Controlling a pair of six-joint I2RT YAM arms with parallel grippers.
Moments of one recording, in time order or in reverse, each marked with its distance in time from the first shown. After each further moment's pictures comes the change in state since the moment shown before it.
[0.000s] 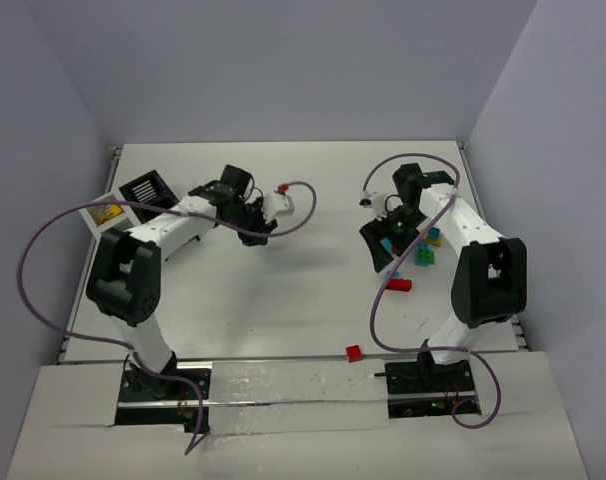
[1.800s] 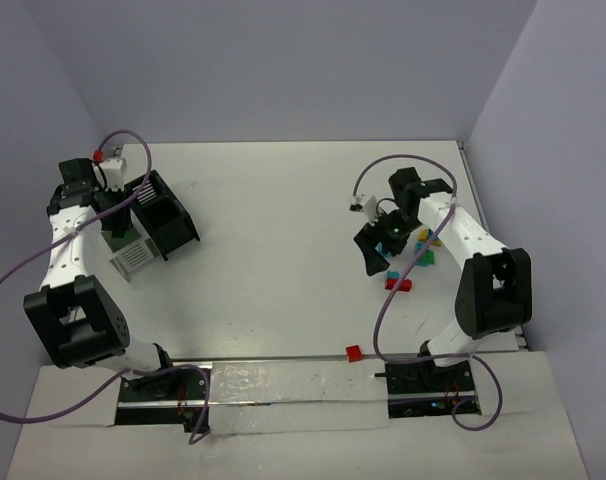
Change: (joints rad) left arm 0.777 -0.306 -0.041 -0.132 -0.337 -0.447; right arm 0.037 -0.060 -0.068 0.091 -0.127 -0.151
